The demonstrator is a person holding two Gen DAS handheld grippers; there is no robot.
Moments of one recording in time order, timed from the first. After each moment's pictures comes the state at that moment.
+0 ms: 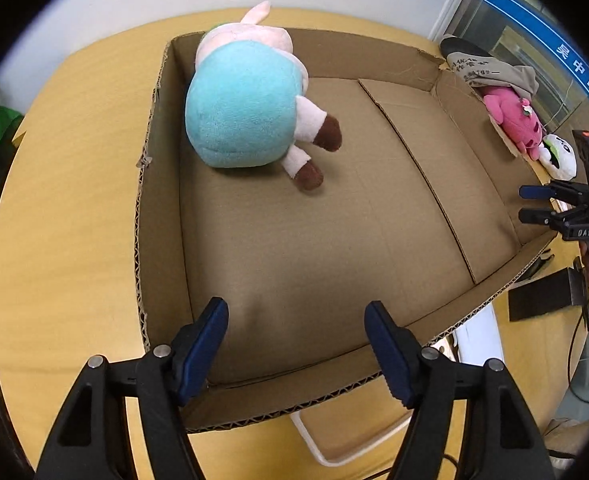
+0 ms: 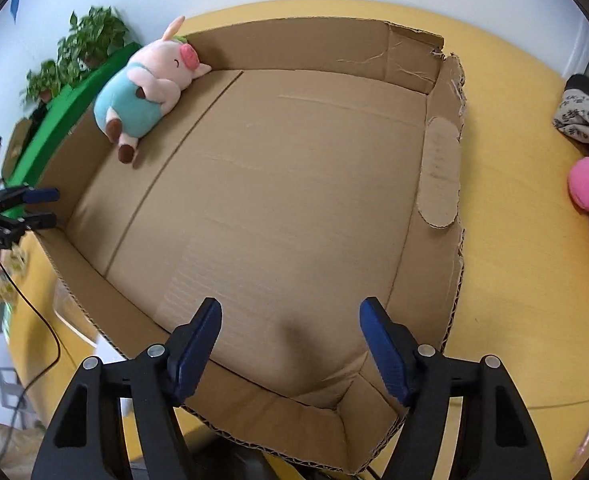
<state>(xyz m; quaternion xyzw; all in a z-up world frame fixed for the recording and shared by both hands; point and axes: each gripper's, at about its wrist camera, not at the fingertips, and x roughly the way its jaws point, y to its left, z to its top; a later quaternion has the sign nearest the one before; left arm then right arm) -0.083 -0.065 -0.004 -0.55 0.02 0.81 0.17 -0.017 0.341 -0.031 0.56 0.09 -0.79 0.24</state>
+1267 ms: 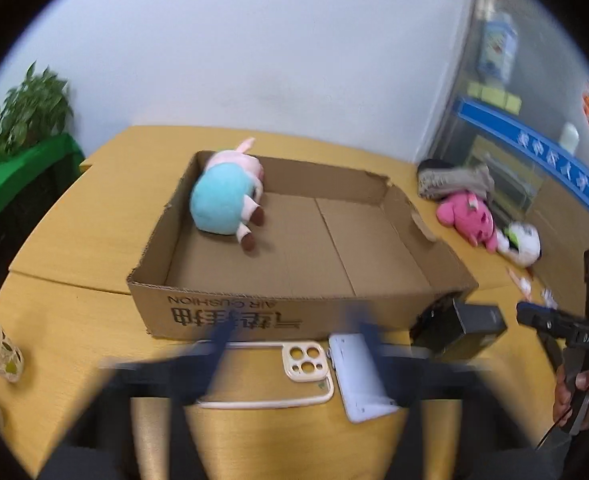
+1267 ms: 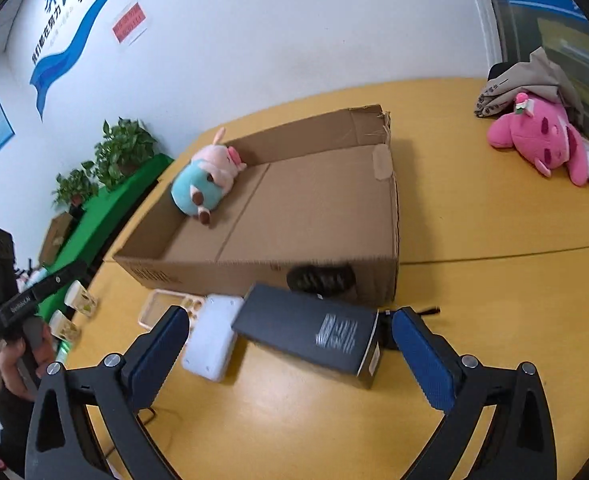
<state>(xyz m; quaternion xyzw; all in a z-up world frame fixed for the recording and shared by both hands) 0.097 -0.016 0.078 -0.34 -0.06 0.93 0.12 0.104 0.321 0.044 0.40 -0.08 -0.89 0.22</state>
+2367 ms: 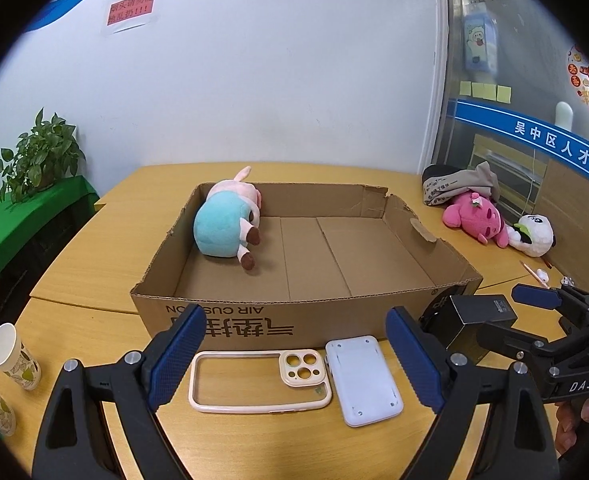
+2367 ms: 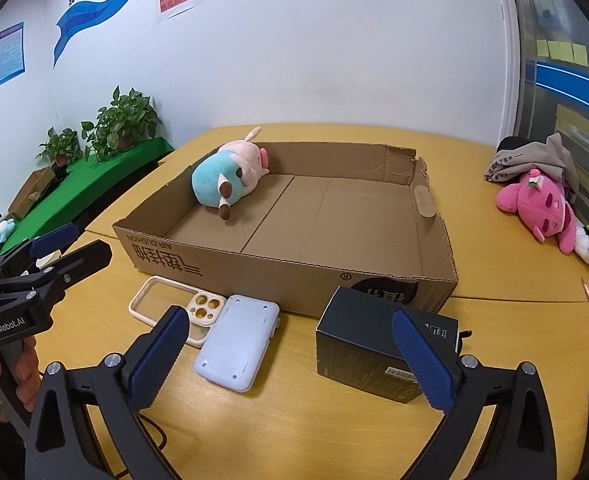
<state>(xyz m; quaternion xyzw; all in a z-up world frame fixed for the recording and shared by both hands) 0.129 0.014 0.085 -0.28 -0.02 0.96 0.08 0.127 0.224 0.044 0.34 0.04 -0.92 0.21</state>
